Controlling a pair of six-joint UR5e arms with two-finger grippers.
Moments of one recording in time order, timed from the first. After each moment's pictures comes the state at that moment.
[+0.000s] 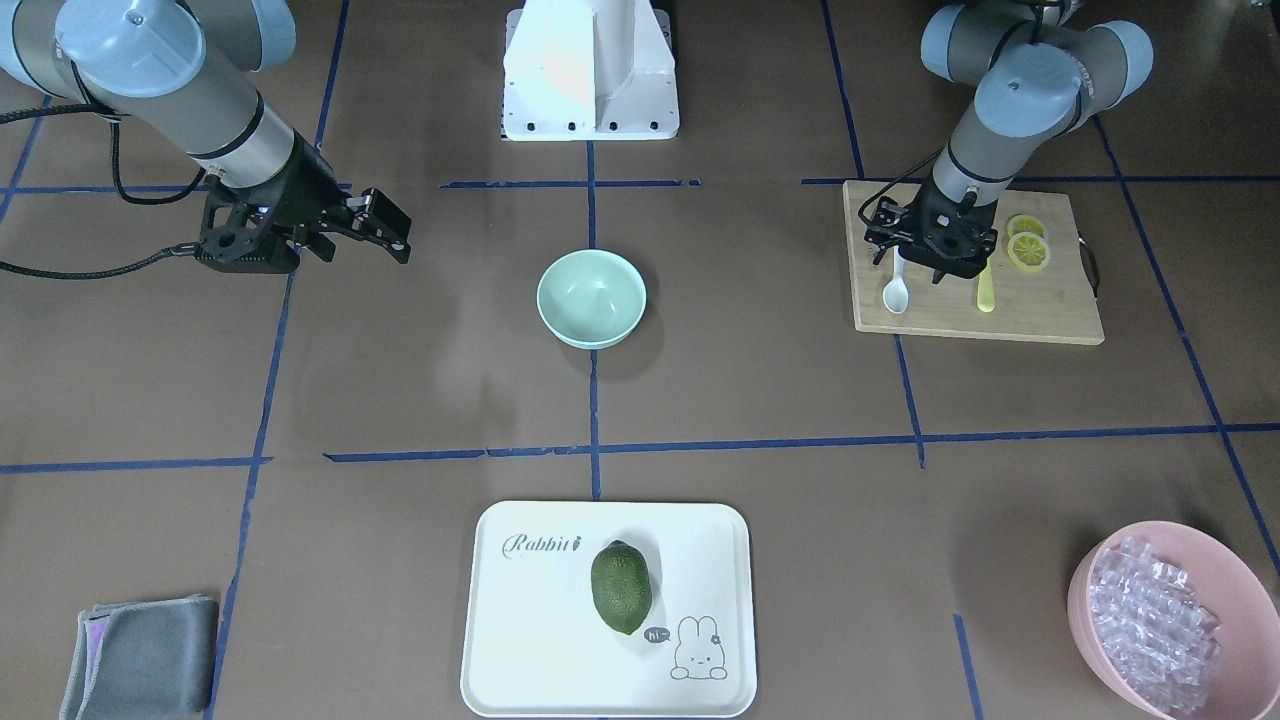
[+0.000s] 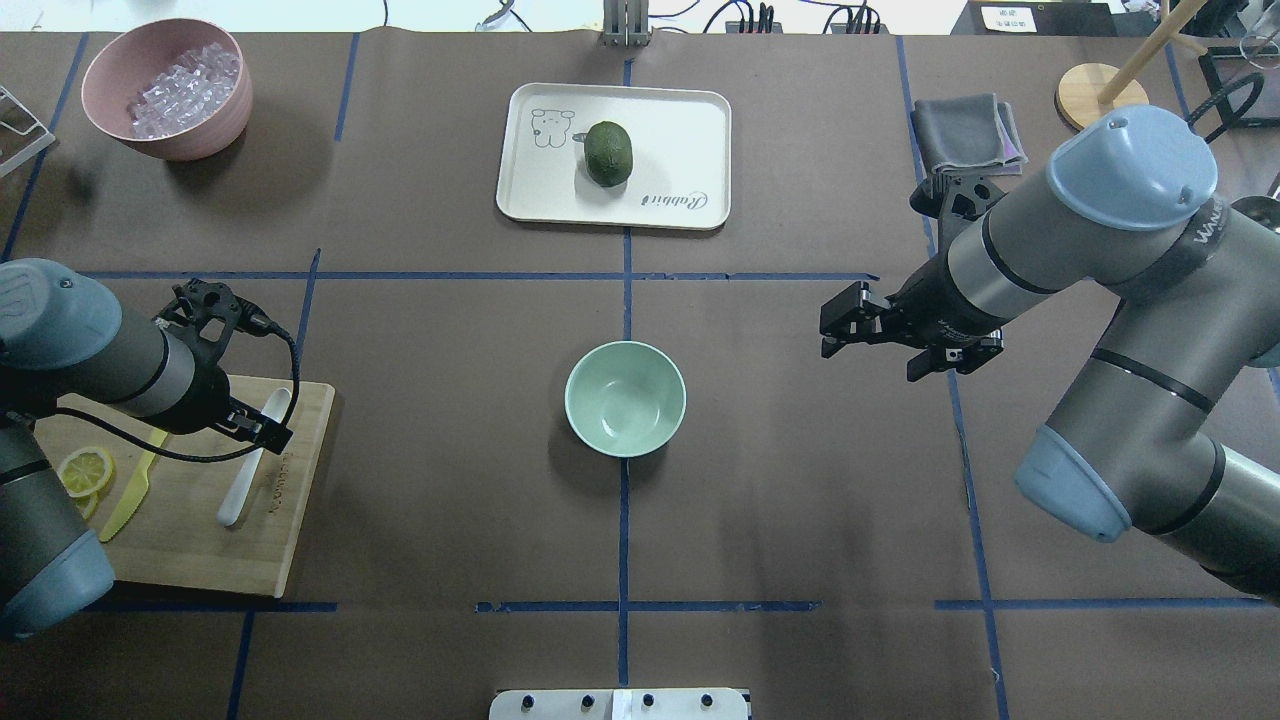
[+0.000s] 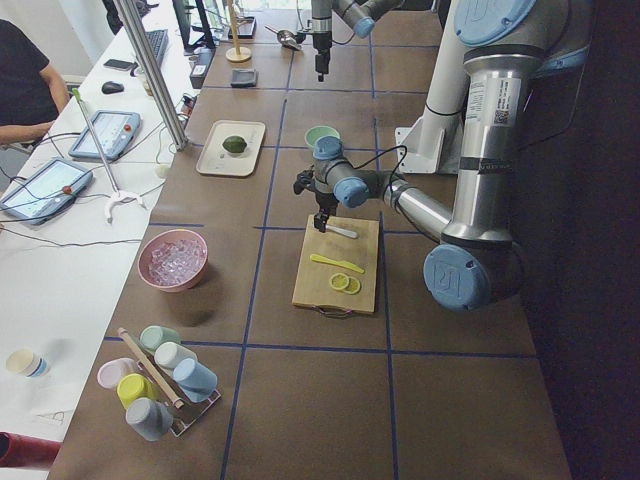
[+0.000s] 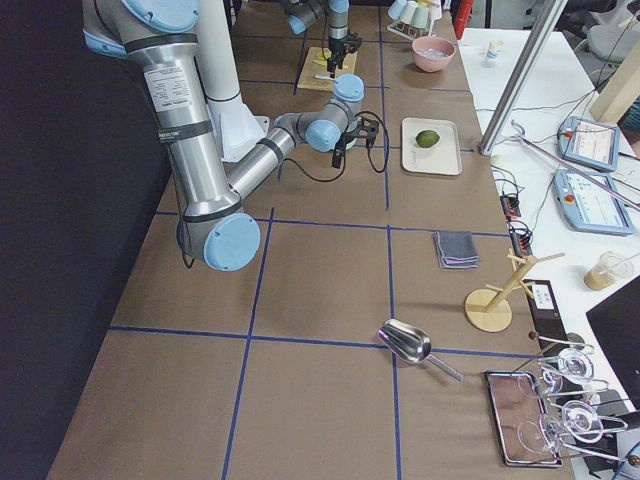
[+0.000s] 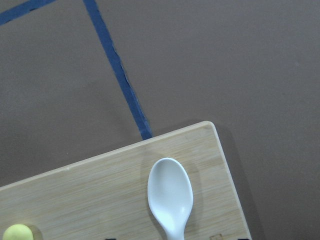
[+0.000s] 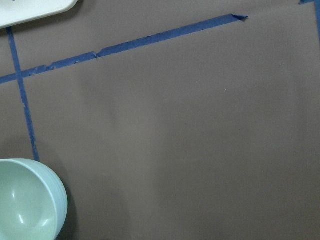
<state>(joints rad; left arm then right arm) -0.67 -1.64 -1.89 -1.85 -2.01 -0.65 0.75 -1.27 1.95 -1.41 2.21 1.29</state>
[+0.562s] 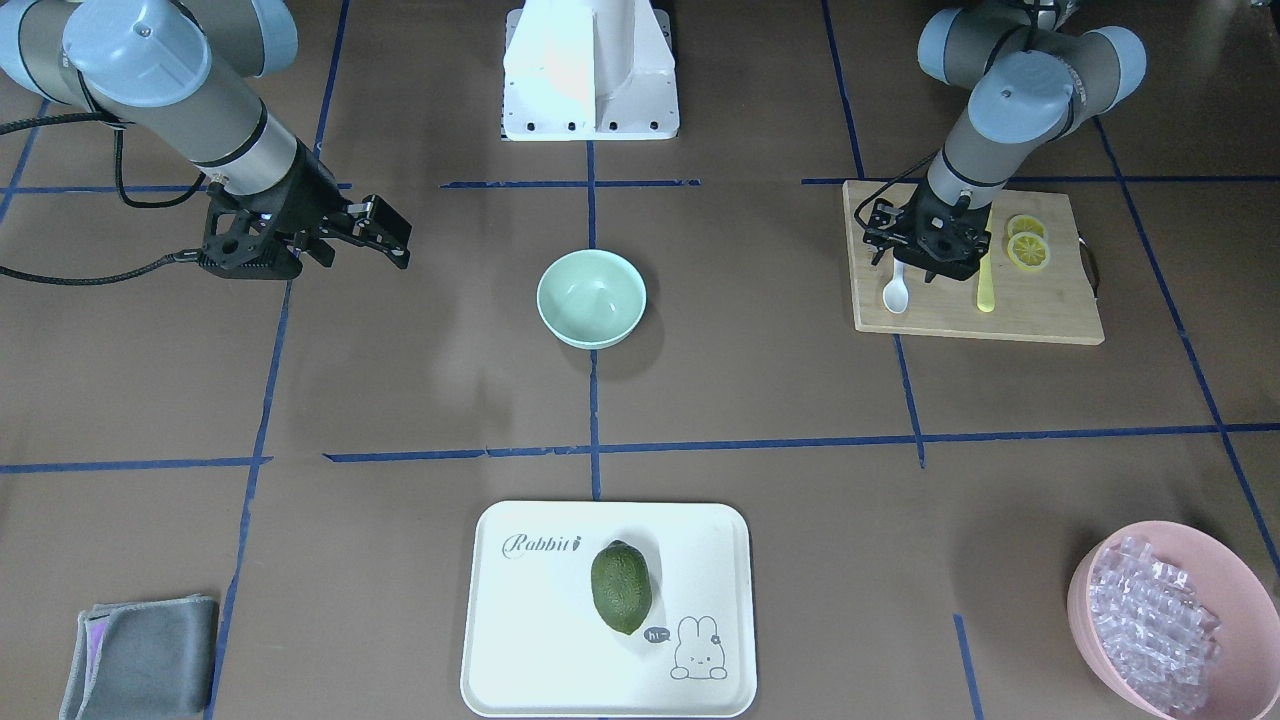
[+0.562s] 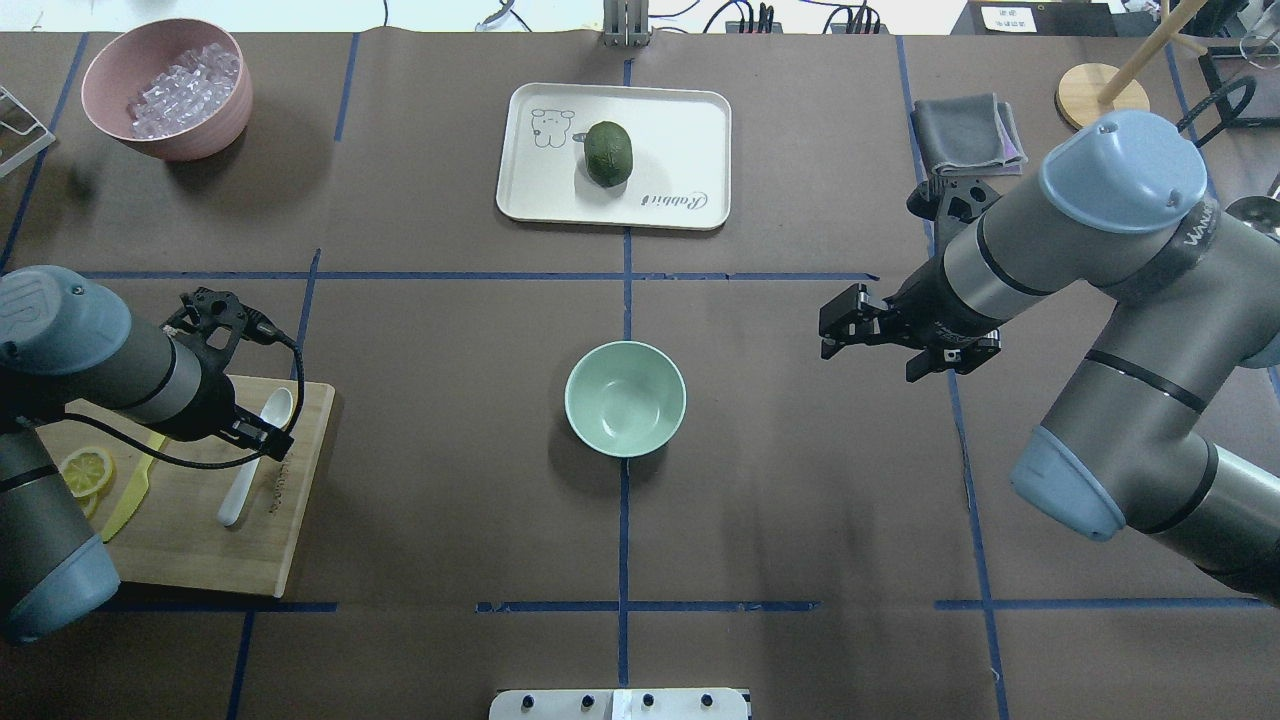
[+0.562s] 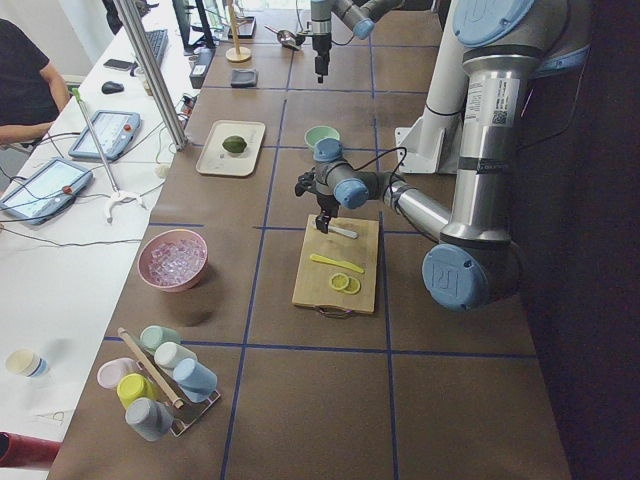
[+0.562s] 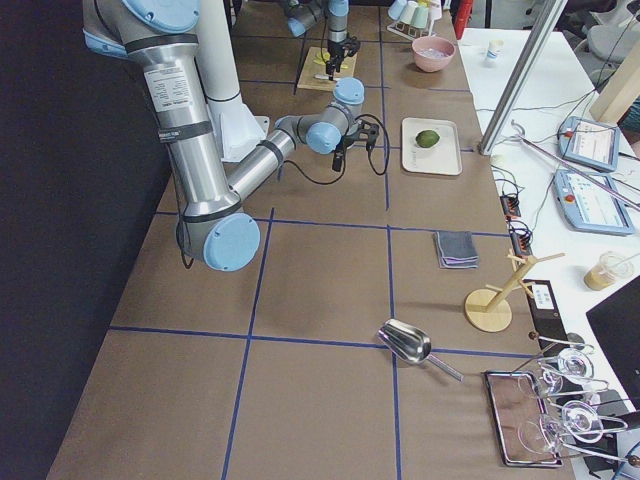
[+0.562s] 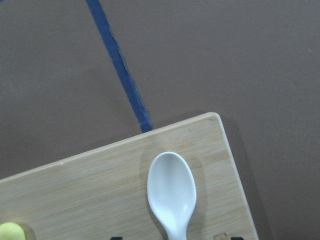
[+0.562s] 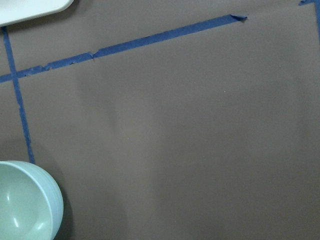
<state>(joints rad) -0.66 -1.64 -1.89 -1.84 -2.02 -0.66 0.75 -1.27 1.94 -1.41 2.21 1.29</state>
